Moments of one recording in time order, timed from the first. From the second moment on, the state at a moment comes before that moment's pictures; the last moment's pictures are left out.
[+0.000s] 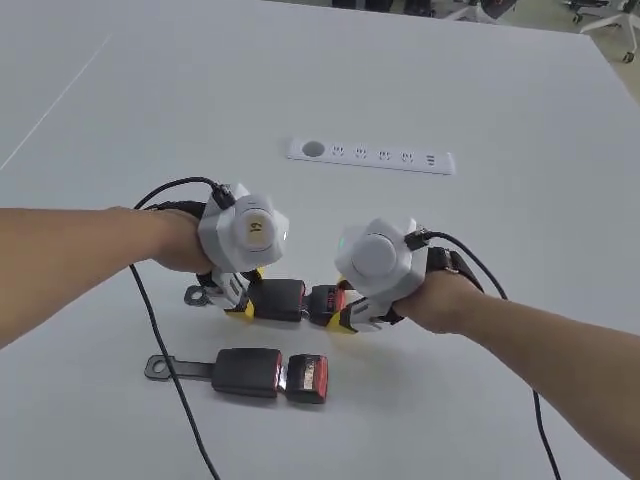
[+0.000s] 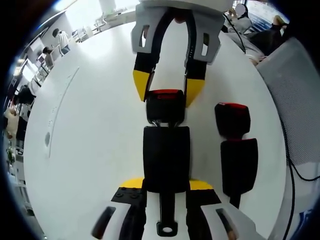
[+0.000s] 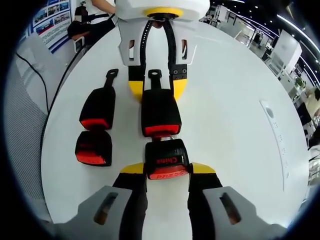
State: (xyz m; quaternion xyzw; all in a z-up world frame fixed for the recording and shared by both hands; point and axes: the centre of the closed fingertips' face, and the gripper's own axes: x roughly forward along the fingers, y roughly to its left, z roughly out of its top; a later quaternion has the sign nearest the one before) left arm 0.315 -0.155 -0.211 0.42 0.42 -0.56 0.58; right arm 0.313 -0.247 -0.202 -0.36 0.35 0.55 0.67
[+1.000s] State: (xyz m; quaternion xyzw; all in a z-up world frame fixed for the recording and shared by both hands) left arm 0.312 -0.156 -0.209 0.42 0.44 -0.54 0.58; right arm 0.315 -0.267 -0.202 -0.37 0.33 0.56 0.66
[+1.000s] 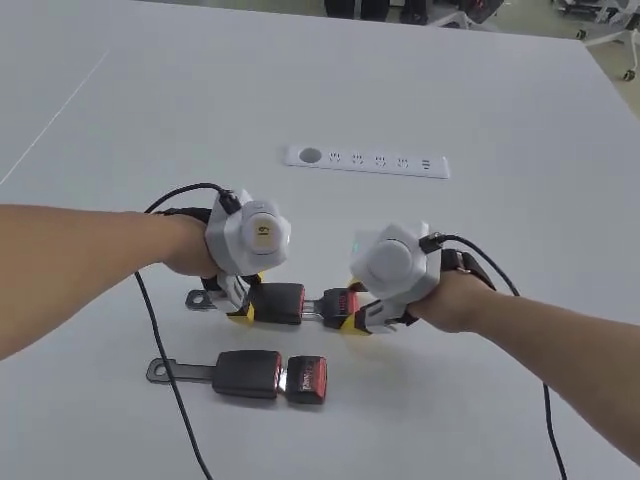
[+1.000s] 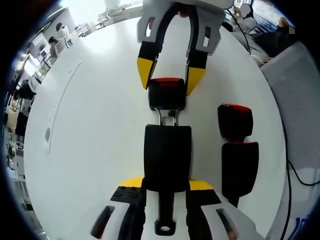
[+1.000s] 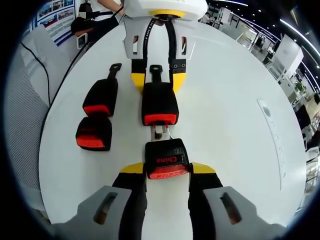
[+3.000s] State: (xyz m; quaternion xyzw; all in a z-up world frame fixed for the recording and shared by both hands) left arm 0.314 -0.157 -0.211 0.41 0.45 -0.54 0.59; right arm 0.313 -0.325 -0.203 -0.38 0.36 0.55 0.65
